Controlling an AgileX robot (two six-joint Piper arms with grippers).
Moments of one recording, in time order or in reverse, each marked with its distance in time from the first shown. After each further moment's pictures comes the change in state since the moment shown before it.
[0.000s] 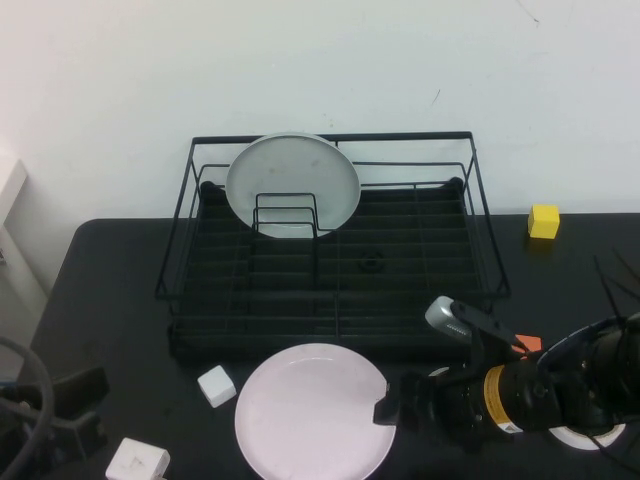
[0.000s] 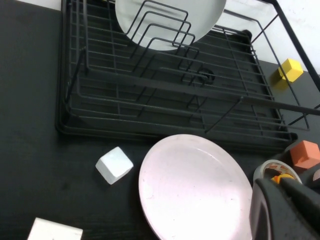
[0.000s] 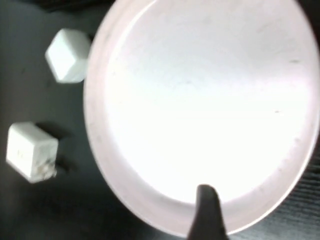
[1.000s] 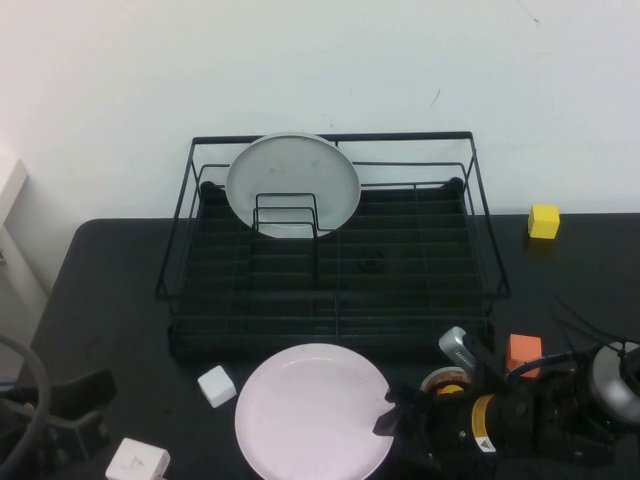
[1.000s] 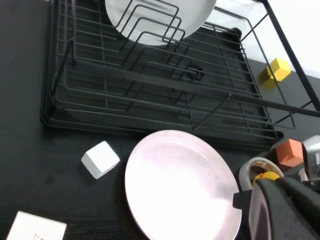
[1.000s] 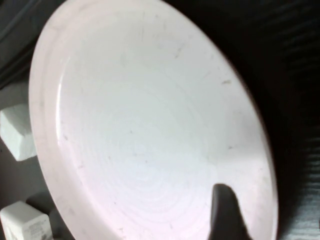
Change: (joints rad) right arm 0.000 0.224 -0.010 0.453 -0.124 -0.166; left arm 0.000 0.000 0.000 -0.040 0.025 0.000
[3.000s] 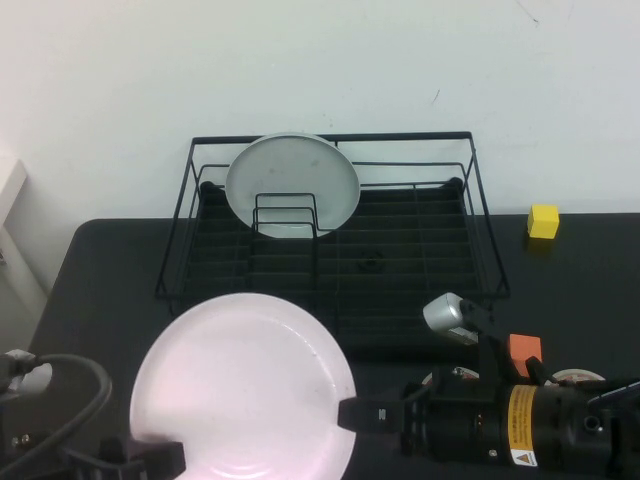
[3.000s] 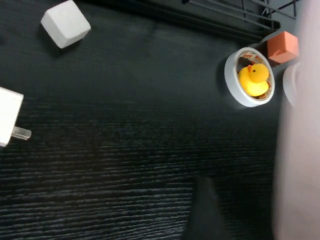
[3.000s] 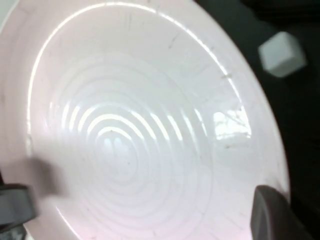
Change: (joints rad) right arm 0.091 -0.440 0.210 -0.060 -0.241 -0.336; left arm 0.000 0.140 0.007 0.054 0.228 -0.106
